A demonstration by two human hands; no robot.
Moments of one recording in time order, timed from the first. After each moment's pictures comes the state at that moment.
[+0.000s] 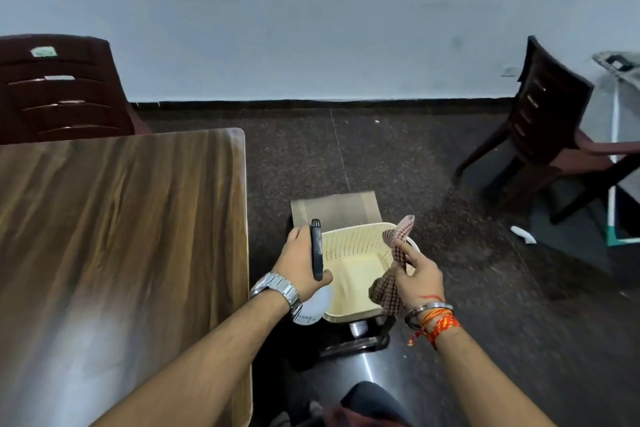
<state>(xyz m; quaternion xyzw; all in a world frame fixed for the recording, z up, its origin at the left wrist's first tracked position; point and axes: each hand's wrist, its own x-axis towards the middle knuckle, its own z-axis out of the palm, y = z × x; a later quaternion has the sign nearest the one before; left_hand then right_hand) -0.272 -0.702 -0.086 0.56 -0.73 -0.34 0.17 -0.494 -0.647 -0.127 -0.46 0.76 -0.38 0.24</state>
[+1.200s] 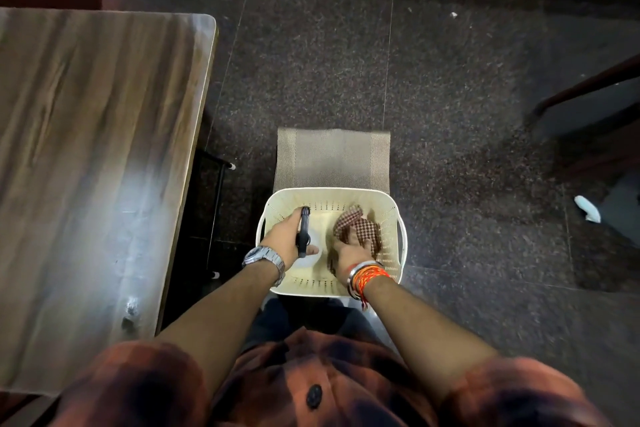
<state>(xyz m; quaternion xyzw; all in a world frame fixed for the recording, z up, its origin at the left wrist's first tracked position) -0.373 -0.758 -0.251 0.68 -0.55 -0.48 0.05 -0.539 -0.751 -0.277 -0.63 0.61 0.22 0.43</state>
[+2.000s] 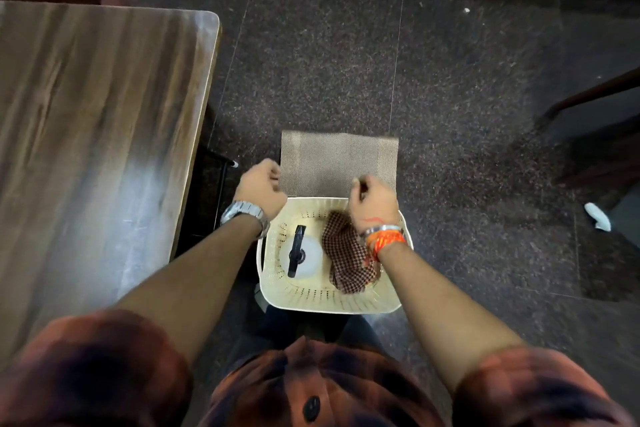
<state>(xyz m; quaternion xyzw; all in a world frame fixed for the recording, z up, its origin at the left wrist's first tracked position) -0.336 -0.846 -0.218 0.78 -0.49 -0.35 0.16 -0.542 -0.846 -0.236 -0.61 0.72 -0.22 0.26</state>
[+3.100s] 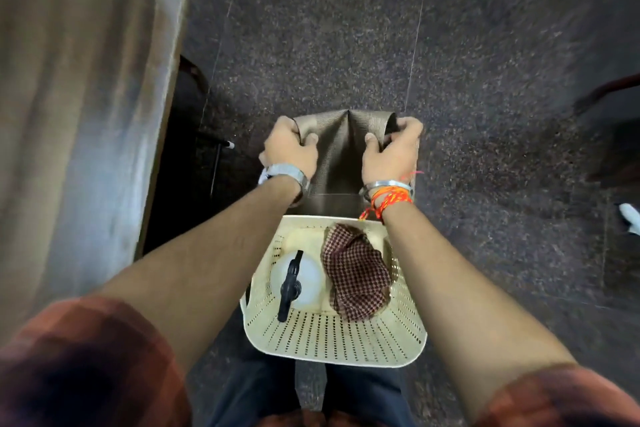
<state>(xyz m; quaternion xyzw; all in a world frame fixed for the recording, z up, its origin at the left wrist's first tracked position) -0.383 -0.953 -0.269 0.84 -0.36 -0.32 0.23 -0.525 -0.958 -0.277 -0.45 0.75 -0.39 0.29</state>
